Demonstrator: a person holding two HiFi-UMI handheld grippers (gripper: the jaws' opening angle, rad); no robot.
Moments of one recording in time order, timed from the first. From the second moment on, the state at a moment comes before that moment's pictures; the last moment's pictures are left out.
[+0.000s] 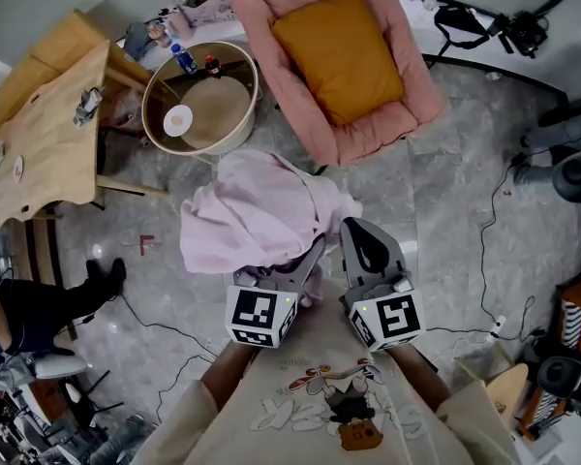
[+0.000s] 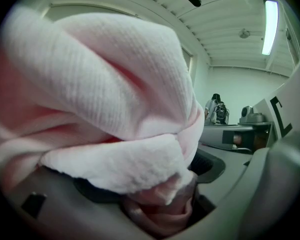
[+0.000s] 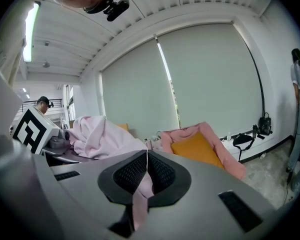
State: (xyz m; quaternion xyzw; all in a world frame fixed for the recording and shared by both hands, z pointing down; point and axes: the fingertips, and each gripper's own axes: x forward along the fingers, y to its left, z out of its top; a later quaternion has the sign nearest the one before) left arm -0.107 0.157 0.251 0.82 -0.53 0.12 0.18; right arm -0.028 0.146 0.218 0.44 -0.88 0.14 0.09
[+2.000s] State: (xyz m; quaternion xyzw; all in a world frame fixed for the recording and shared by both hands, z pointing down) left arm 0.016 -0.066 0.254 0.78 -0.57 0.18 0.19; right arm 0.089 -0.085 0.235 0.36 -0.91 0.21 0.06
